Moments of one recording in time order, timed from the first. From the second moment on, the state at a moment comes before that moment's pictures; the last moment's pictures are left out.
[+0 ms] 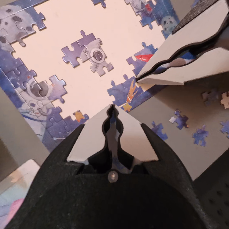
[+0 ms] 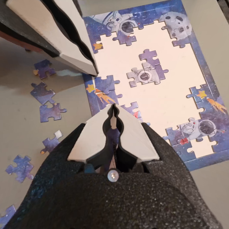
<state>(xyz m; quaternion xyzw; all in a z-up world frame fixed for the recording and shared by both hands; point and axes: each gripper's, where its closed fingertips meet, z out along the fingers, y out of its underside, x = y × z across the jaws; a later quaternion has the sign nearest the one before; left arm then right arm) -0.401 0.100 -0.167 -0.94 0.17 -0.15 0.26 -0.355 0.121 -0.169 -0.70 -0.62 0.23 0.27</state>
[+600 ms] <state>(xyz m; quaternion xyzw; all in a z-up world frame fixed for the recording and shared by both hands) -0.404 0.137 -0.155 -0.92 0.15 -0.18 0.31 -0.353 0.112 -0.167 -0.70 -0.61 0.26 0.25</state>
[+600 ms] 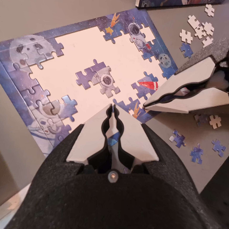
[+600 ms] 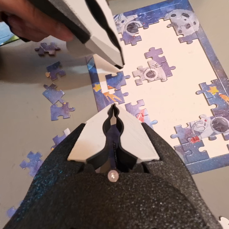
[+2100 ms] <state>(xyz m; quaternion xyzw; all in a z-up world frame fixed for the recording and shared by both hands) -0.399 0.120 -0.163 -0.93 0.19 -0.15 0.29 -0.355 0.108 -0.171 -0.71 -0.61 0.28 0.24</state>
